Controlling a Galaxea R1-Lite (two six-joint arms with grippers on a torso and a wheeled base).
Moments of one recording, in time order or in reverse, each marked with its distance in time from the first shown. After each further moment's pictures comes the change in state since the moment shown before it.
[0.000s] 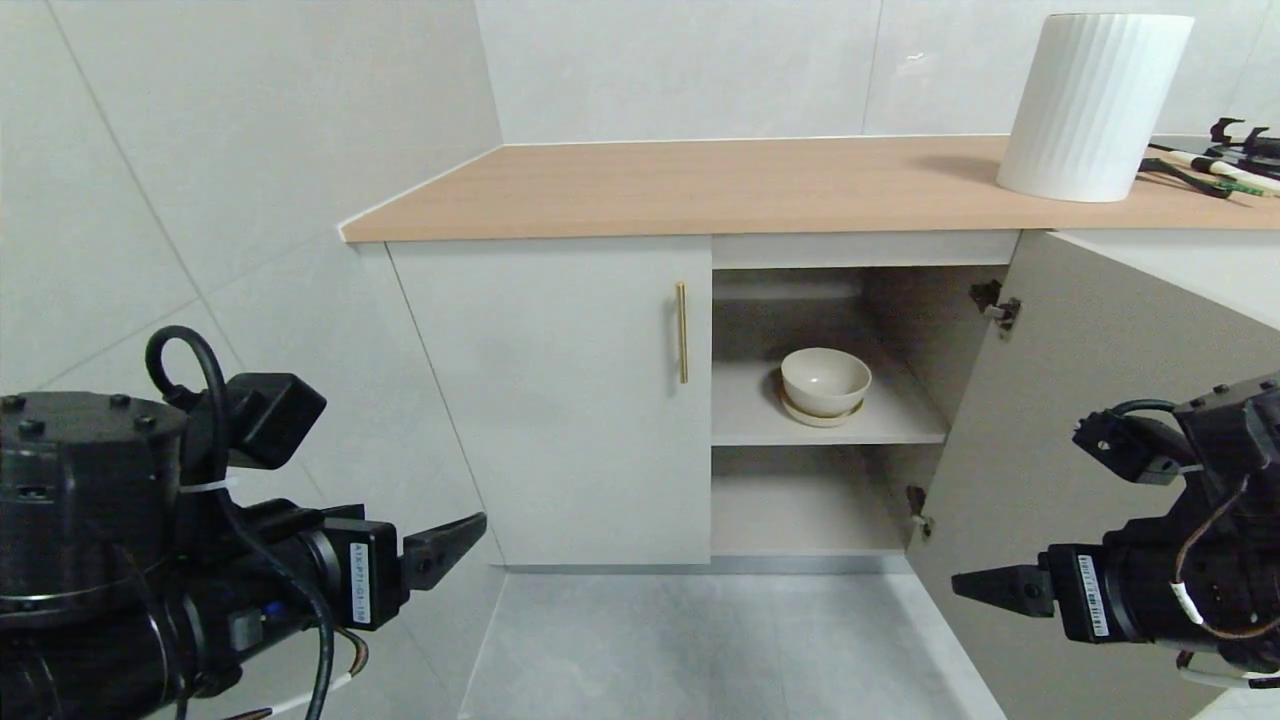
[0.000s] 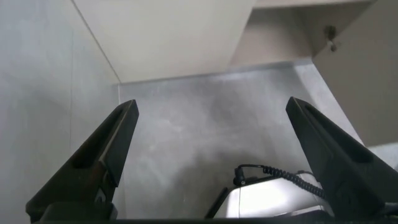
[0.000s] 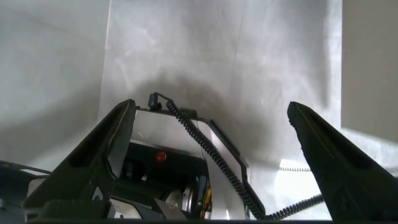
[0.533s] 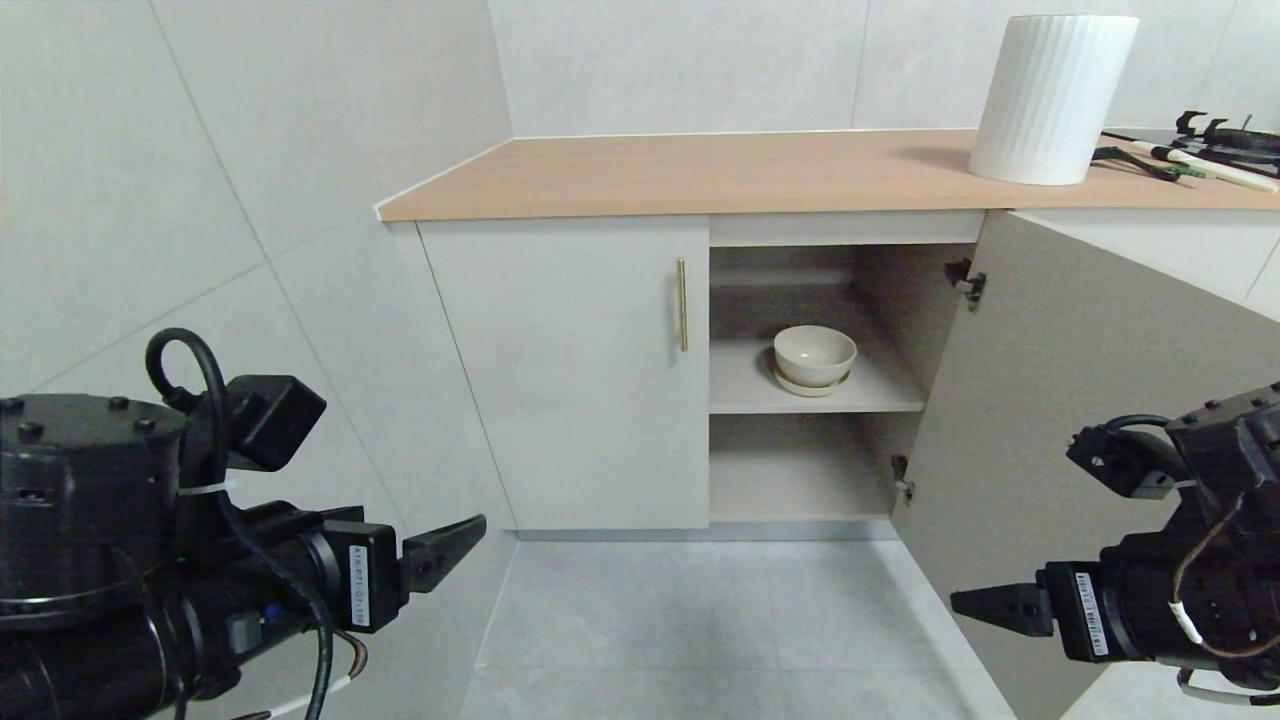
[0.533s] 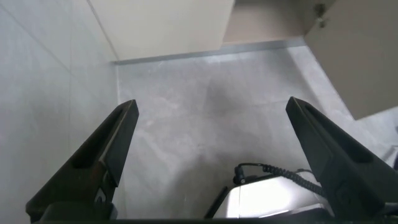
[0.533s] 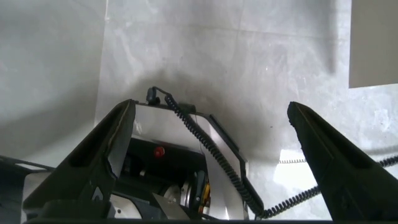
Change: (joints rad) left arm 0.000 0.001 0.002 0.001 -0.002 0.001; right arm 0.013 0.000 0.023 0.001 -0.002 0.001
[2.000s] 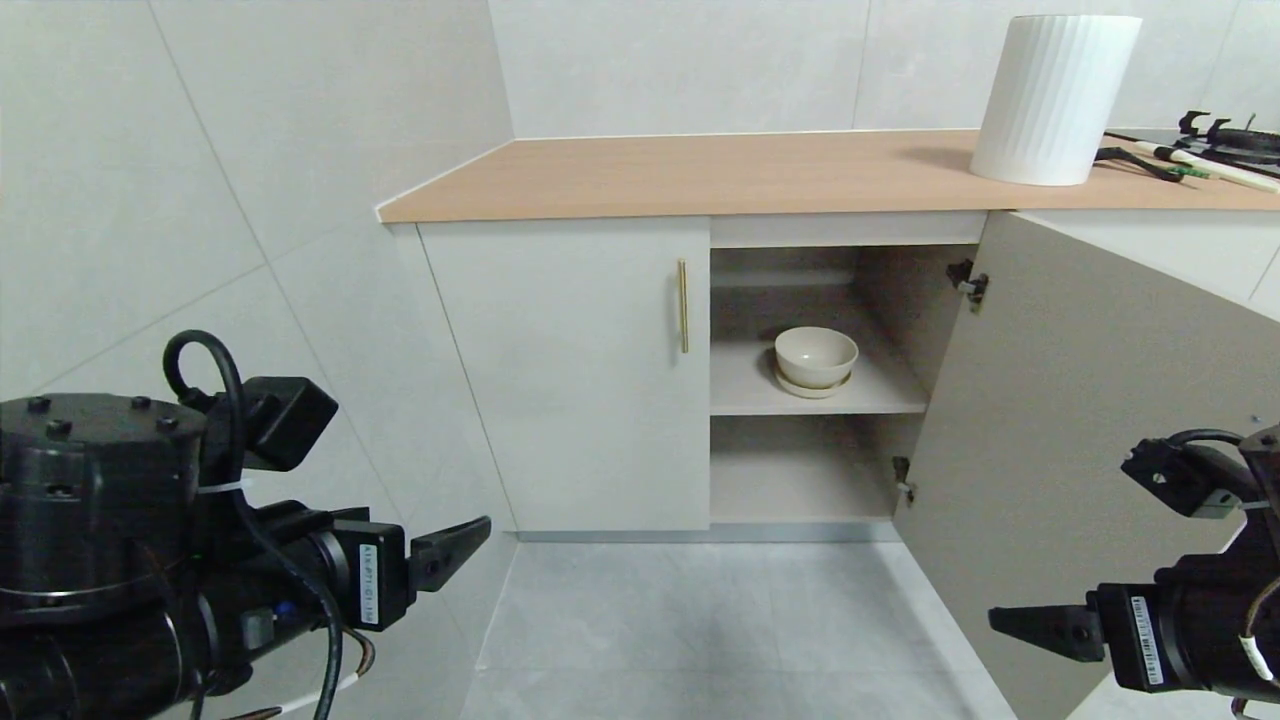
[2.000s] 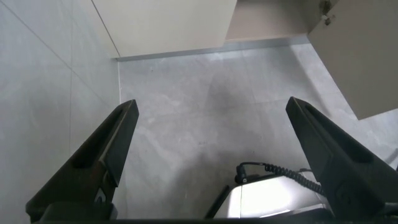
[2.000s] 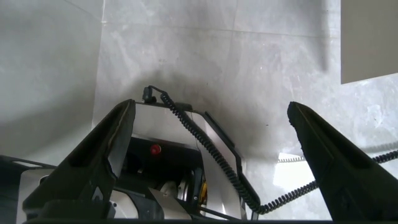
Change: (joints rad) left arm -0.001 0.017 -0.003 -0.001 0.002 0.000; right arm -0.001 -0.099 0.049 0.028 -0.025 0.006
